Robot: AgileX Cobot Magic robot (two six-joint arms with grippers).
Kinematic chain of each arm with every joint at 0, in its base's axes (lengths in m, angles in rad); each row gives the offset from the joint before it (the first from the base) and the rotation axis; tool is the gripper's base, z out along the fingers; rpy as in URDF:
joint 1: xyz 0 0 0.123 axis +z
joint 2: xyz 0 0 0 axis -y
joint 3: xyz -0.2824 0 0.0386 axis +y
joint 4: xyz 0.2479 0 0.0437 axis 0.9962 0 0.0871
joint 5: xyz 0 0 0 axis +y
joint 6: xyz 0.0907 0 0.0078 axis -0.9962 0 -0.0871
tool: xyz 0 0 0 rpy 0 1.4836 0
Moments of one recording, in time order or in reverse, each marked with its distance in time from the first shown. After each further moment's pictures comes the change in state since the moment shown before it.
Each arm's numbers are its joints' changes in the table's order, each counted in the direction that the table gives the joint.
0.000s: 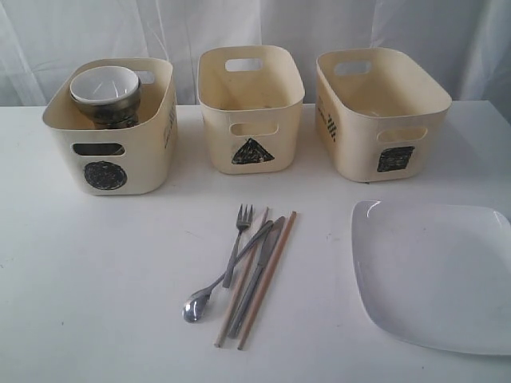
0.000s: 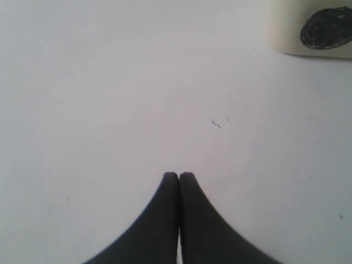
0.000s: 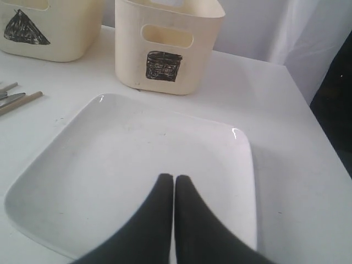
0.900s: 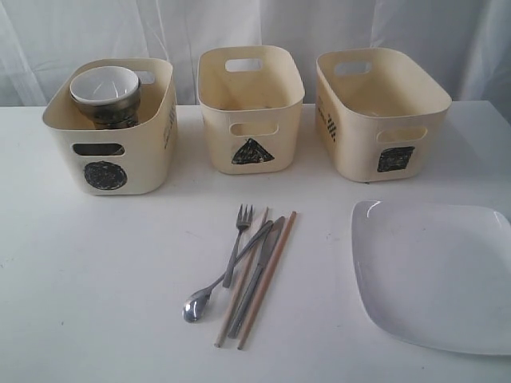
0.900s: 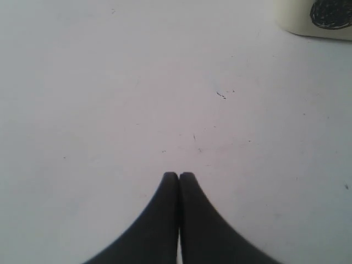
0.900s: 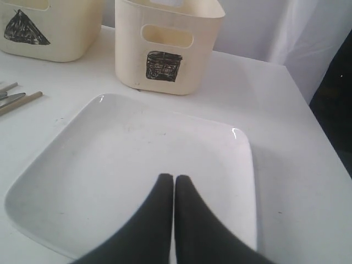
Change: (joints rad) left arm 0.008 0.297 0.140 -0.049 0.128 -0.003; right arm 0.000 0.000 0.000 0.000 0.000 0.000
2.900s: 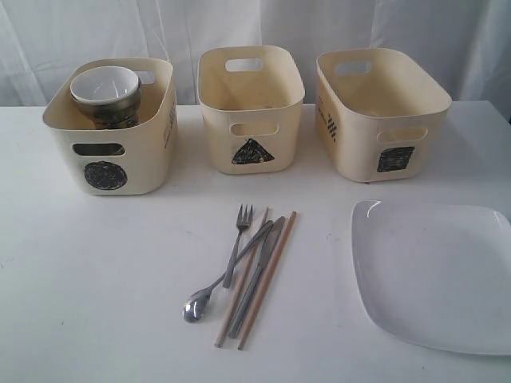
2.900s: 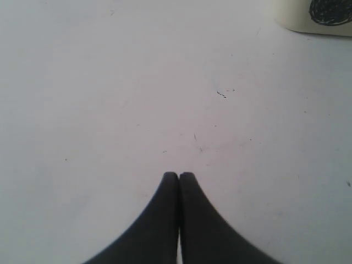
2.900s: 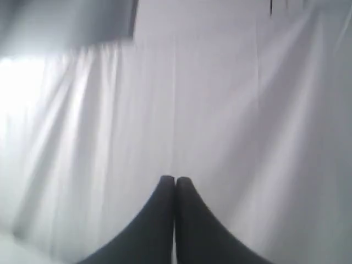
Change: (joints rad) left arm 0.000 0.000 0.000 0.000 0.000 -0.020; right arm 0.000 -0.928 -0.863 -0.818 -0.950 -1.015
